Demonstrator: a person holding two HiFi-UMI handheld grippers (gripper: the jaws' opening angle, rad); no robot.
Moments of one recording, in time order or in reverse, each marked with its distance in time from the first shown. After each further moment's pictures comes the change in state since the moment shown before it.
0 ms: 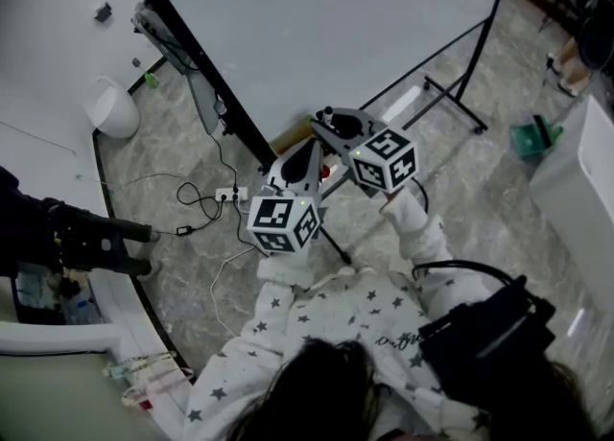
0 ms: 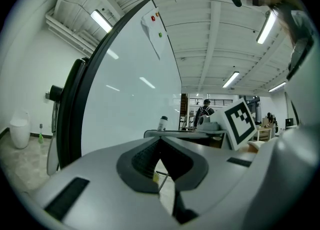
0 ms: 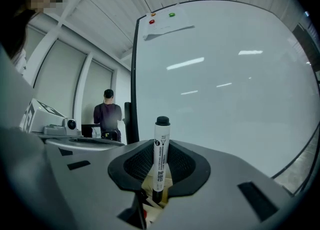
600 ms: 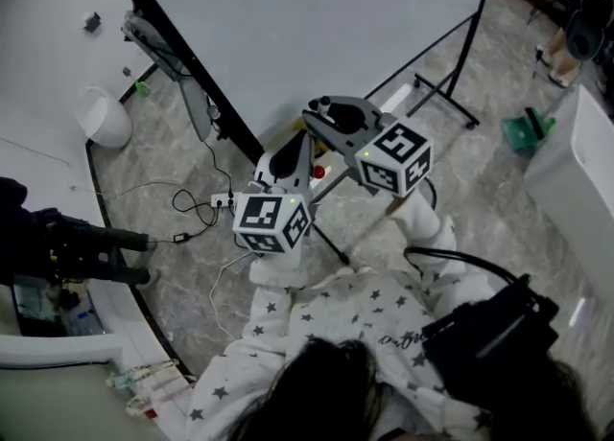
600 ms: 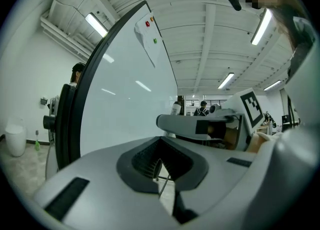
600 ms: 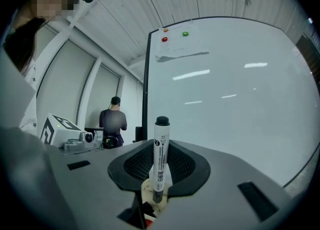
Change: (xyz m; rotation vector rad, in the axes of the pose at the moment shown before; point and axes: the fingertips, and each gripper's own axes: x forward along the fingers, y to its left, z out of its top) left arm 0.003 0.002 0.034 0.035 -0.031 -0.035; right arm -0.019 0.020 0.065 -0.080 -0.087 0.029
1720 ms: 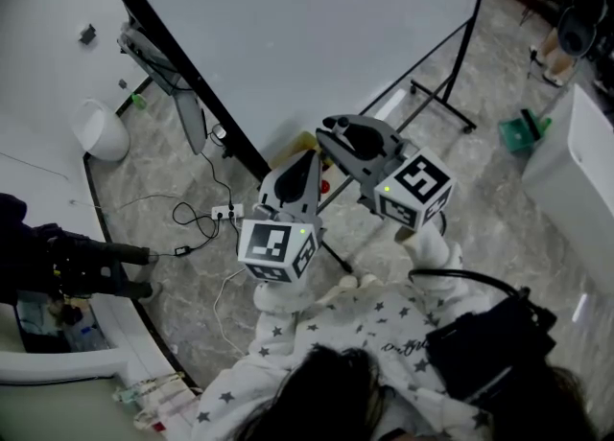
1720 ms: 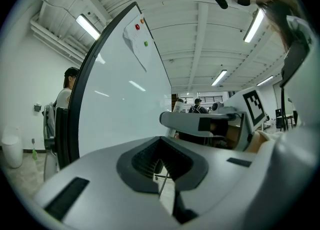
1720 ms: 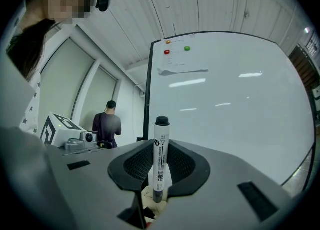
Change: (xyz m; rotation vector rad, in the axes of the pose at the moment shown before) left arm -0.013 -0.027 0.025 0.069 0.015 -0.056; right arm -0.032 0.014 0.033 -0.029 -0.073 -0.072
